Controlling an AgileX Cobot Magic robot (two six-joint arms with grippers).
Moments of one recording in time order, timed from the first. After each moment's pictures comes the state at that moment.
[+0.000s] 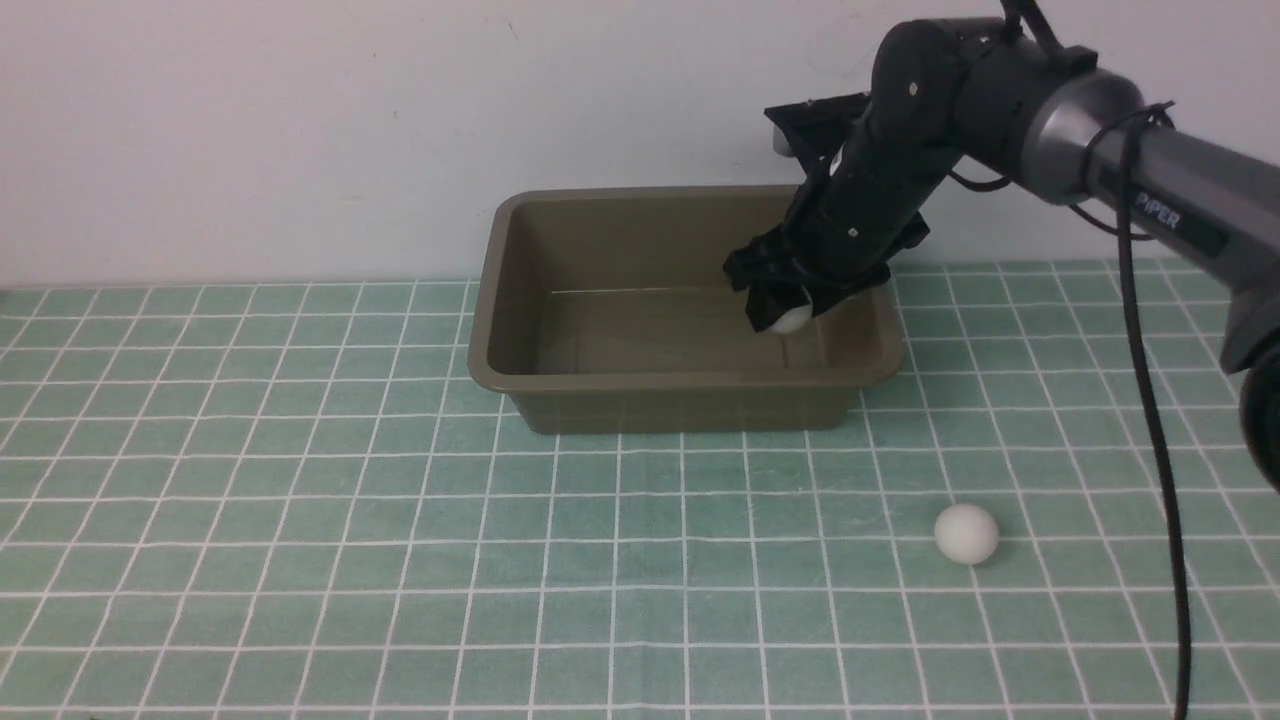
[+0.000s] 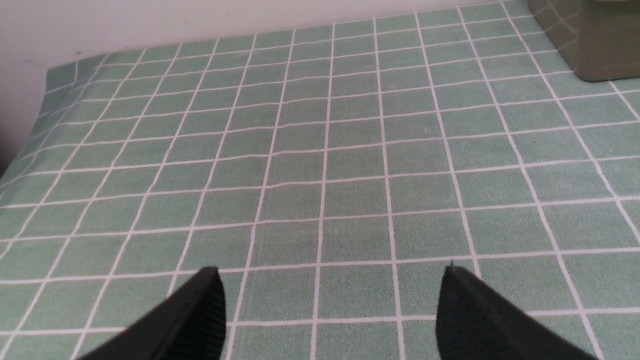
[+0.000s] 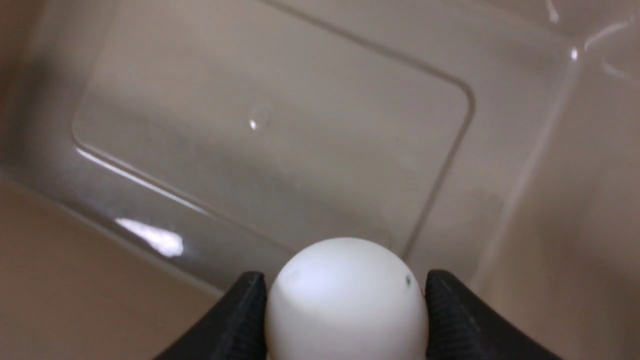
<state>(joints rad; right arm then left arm) 0.36 2.28 -2.08 0.18 1.10 -0.12 0.09 -0.01 0.02 -0.04 0.40 0.12</state>
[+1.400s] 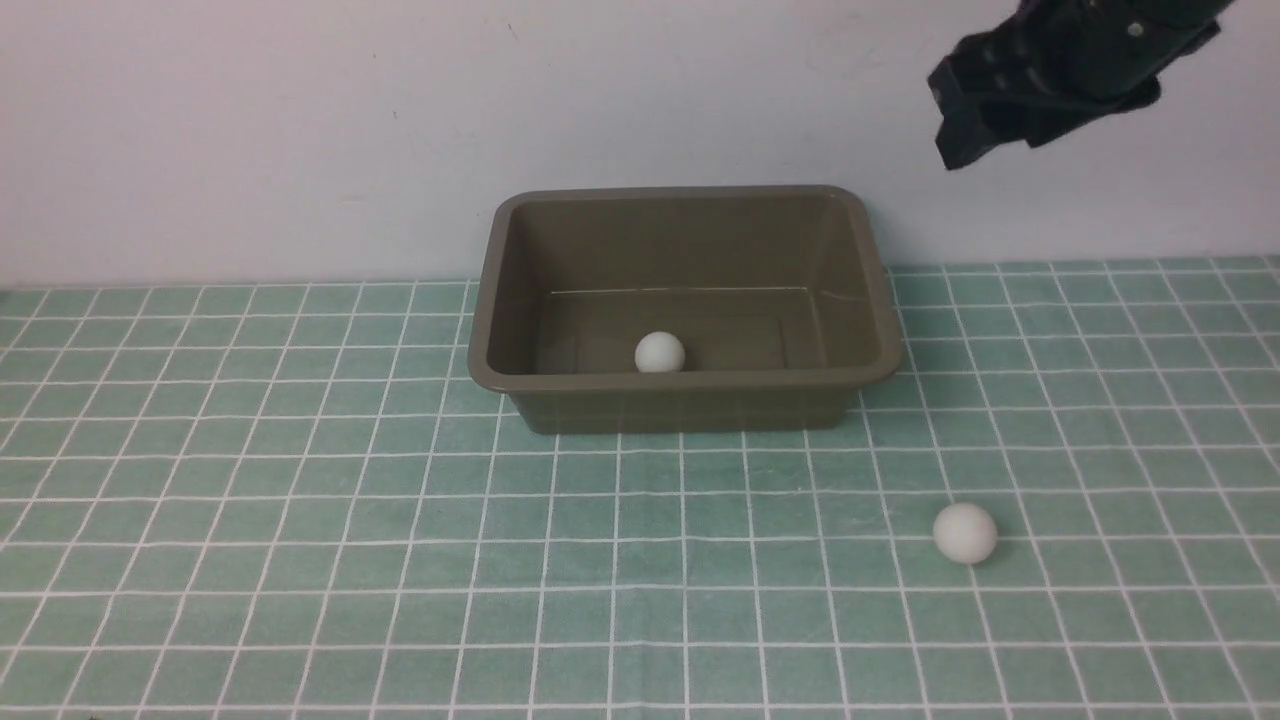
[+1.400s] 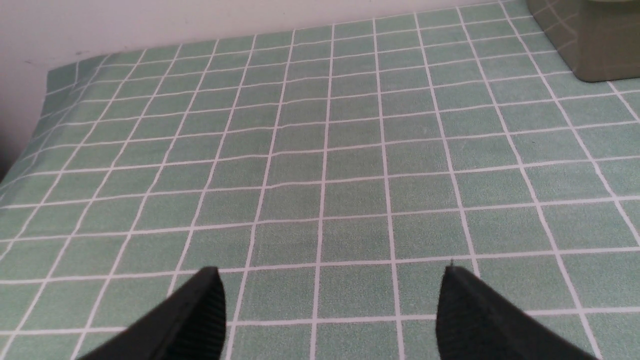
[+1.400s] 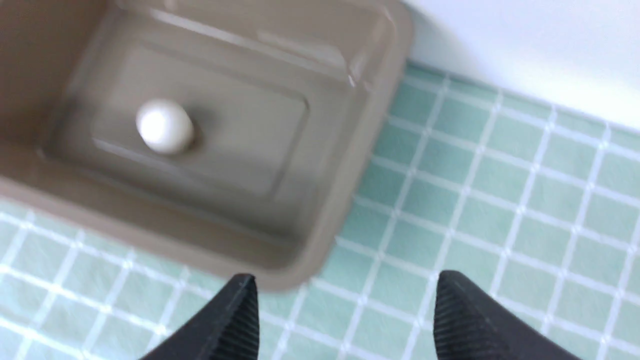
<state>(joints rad) 0.27 1.82 -1.92 0.07 1.25 -0.10 0.09 -0.01 0.02 -0.04 0.40 0.12</state>
